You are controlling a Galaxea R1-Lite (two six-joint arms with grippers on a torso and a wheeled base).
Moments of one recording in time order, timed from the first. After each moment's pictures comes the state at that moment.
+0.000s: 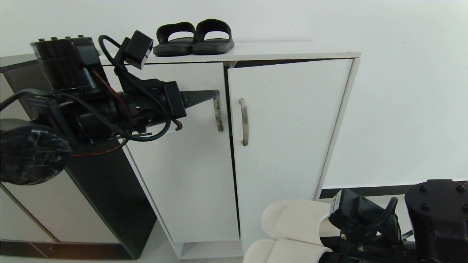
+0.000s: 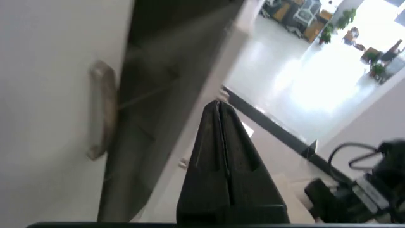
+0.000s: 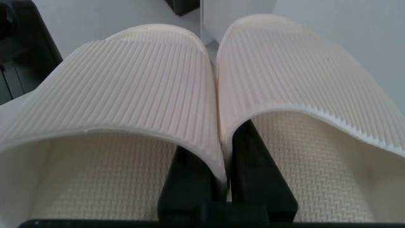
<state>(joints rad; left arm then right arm) -0.35 1.61 -1.08 -0.60 -0.62 -0.33 0.94 1.43 -0.54 -0.42 0.05 -0.08</state>
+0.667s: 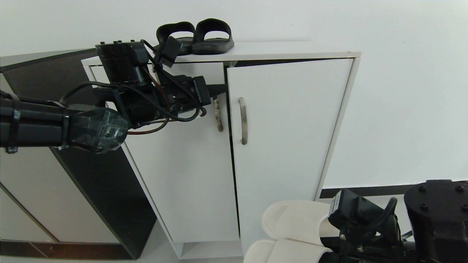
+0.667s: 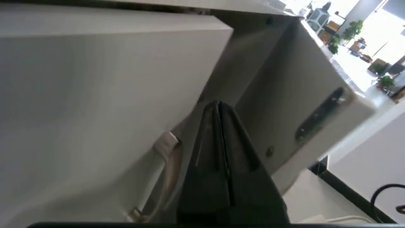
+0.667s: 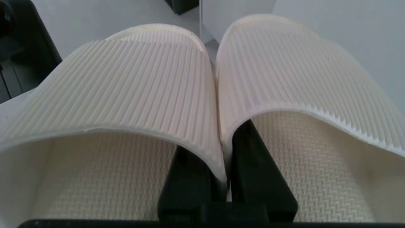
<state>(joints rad) -0.36 1.84 -1.33 -0.59 -0.59 -0.34 0.94 1.43 -0.54 -0.42 0.05 -0.08</state>
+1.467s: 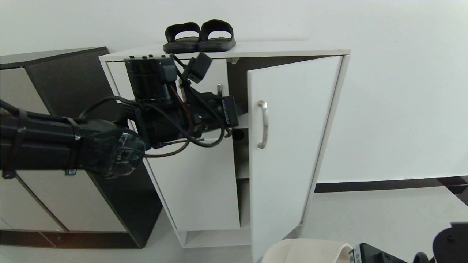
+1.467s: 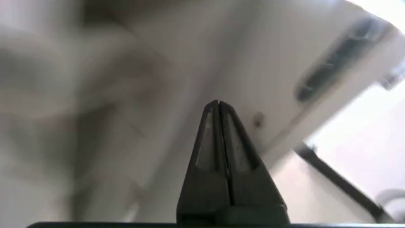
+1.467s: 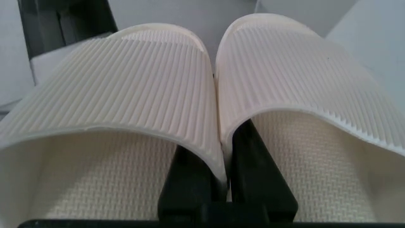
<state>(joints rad) -0.54 1.80 -1.20 -0.60 -0.48 -0.32 1.06 1.34 -0.40 -0.41 0.11 -0.08</state>
